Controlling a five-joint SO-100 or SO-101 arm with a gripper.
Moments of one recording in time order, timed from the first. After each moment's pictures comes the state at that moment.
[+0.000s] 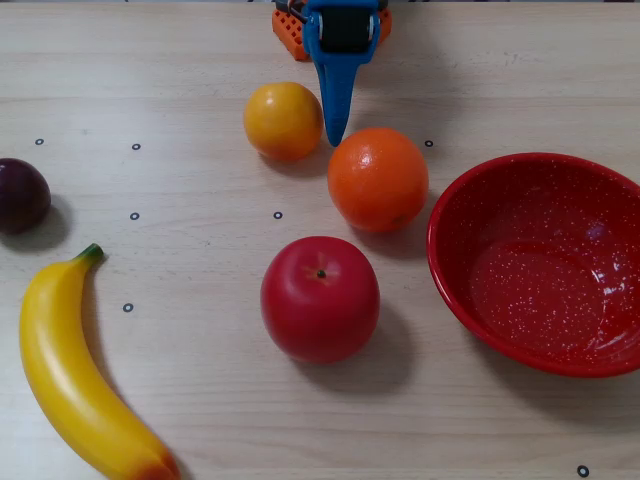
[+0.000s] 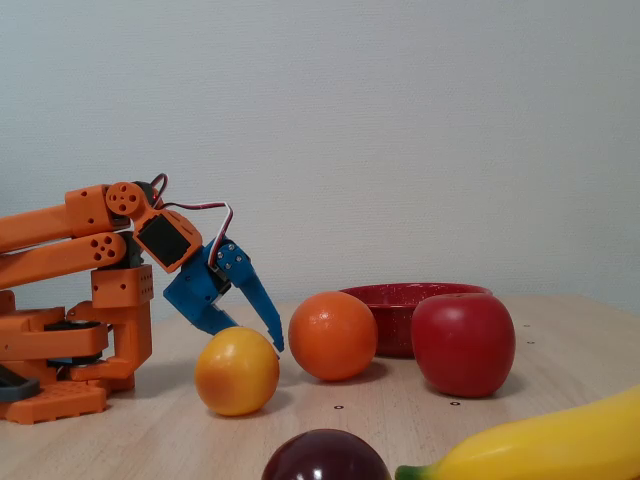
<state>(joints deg) -2.1 188.0 173.1 60.1 -0.5</state>
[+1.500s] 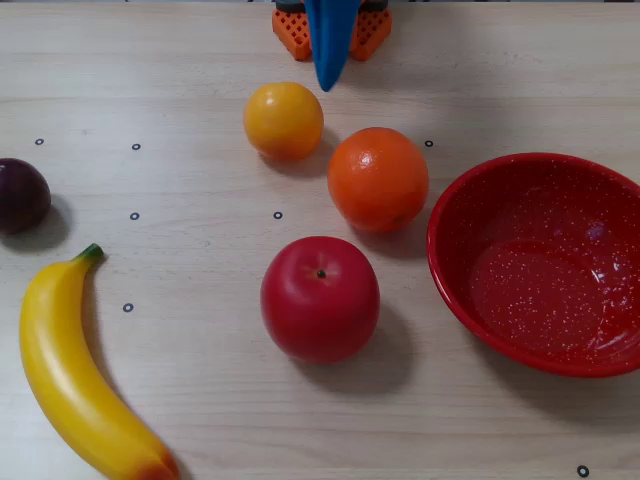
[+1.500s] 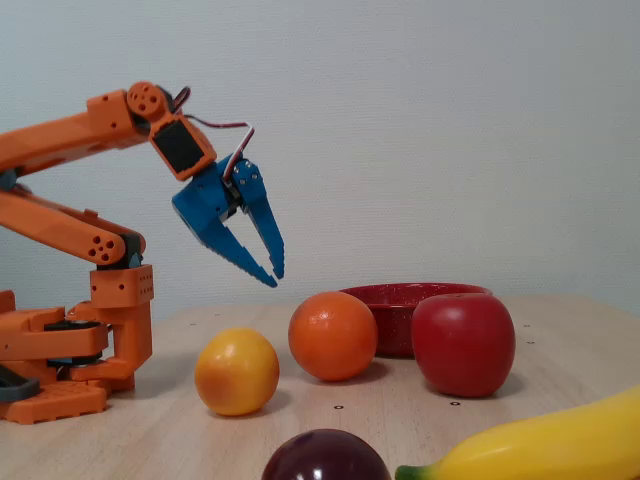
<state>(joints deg) 0.9 154.2 133.2 73.7 -9.4</state>
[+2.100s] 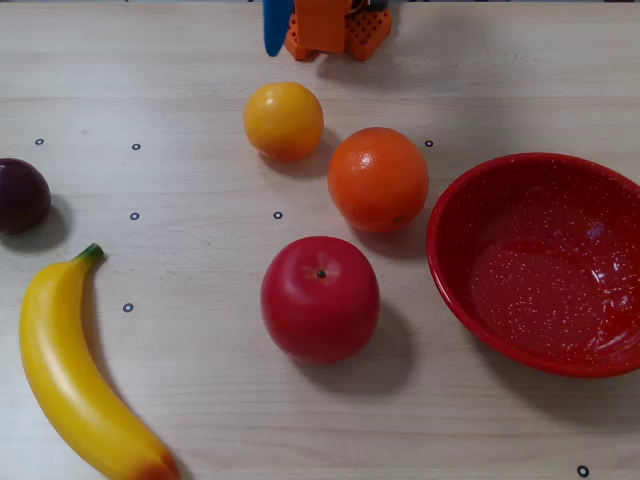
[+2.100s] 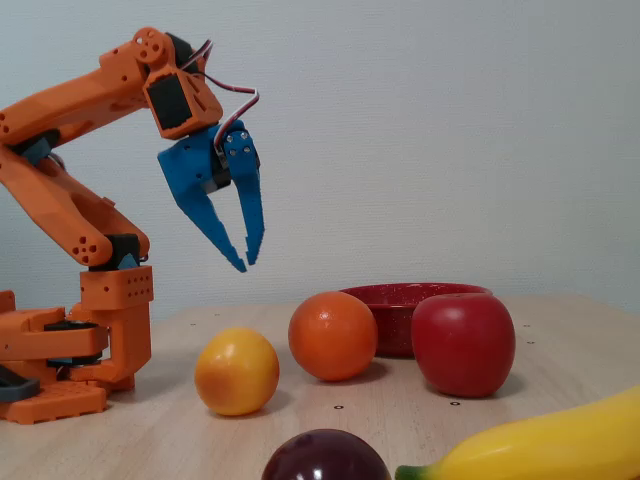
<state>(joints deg) 15.5 137.5 113.5 90.4 -12.8</state>
